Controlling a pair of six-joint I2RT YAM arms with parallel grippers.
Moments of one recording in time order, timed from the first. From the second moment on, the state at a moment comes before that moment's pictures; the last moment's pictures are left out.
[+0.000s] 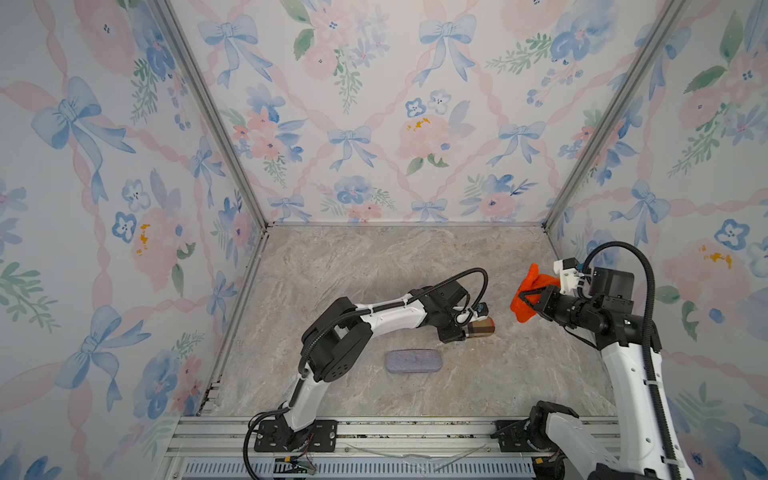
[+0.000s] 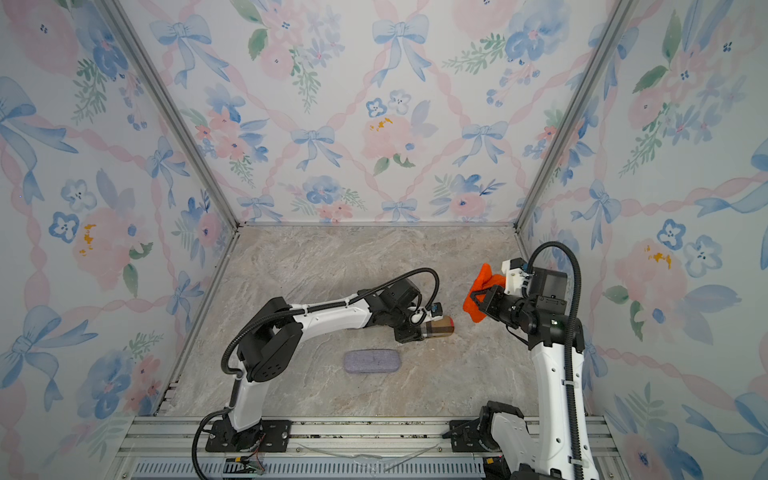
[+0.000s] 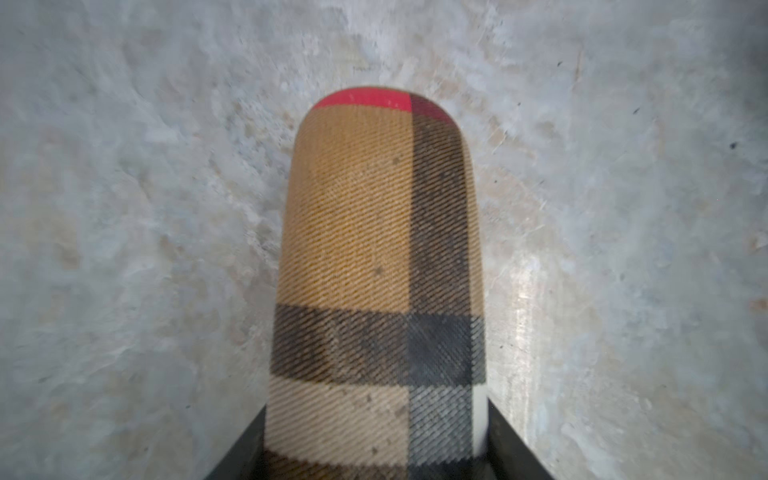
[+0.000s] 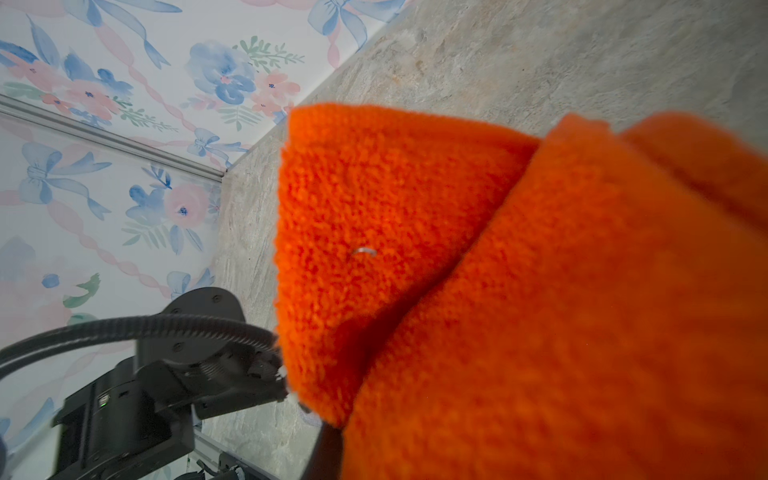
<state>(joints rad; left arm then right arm) -0.97 2.01 1.48 -0.39 0.18 0.44 -0.20 0.93 1.04 -0.93 -0.63 0.34</state>
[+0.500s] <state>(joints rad) -1.06 1.68 1.18 -0.14 0.07 0.36 0.24 0.95 0.85 -0.78 -0.71 0.50</state>
